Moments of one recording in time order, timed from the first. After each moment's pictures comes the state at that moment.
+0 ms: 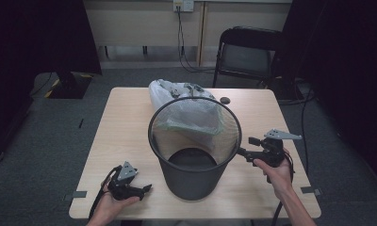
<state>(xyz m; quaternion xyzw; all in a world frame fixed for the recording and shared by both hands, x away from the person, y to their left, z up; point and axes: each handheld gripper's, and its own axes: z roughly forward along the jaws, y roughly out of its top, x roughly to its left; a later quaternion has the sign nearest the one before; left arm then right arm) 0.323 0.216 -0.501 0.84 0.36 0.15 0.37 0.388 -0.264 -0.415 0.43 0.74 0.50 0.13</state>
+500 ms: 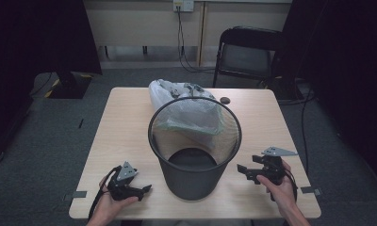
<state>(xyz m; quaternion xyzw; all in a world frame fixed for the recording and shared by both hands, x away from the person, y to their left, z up) 0.323 0.217 -0.501 0.84 0.35 0.15 0.37 0.356 -0.268 -0.454 0.46 0.77 0.43 0.13</state>
